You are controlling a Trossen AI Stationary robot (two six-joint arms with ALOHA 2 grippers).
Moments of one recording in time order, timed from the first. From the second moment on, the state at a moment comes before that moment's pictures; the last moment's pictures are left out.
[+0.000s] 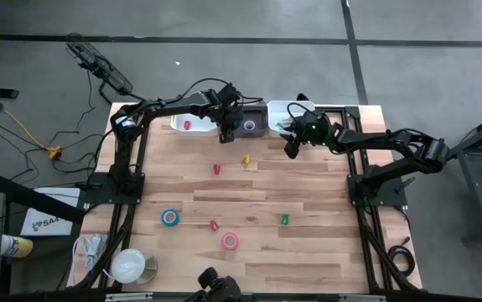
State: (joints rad) left arm 0.60 1.98 1.48 -0.55 0.13 0.49; right arm -0.60 1.35 0.52 0.28 -0.06 -0.04
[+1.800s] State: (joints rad) left arm 0.60 1.97 1.56 -0.61 0.09 0.48; right arm -0.60 1.35 0.52 0.24 -0.06 -0.04
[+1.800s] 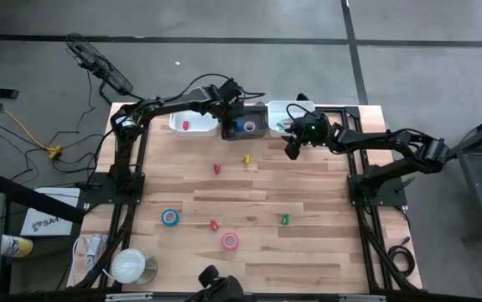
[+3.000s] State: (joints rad) left arm 0.60 2.04 1.56 -0.64 0.17 0.29; right arm -0.60 1.35 0.52 0.21 -0.06 -0.04
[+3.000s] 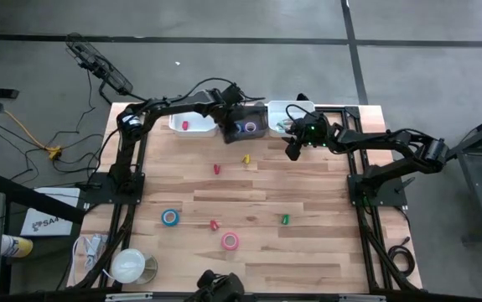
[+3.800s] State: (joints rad) left arm 0.43 2.03 1.95 -1.49 -0.11 0.67; right arm -0.60 1.35 0.52 0.19 -0.06 -0.05
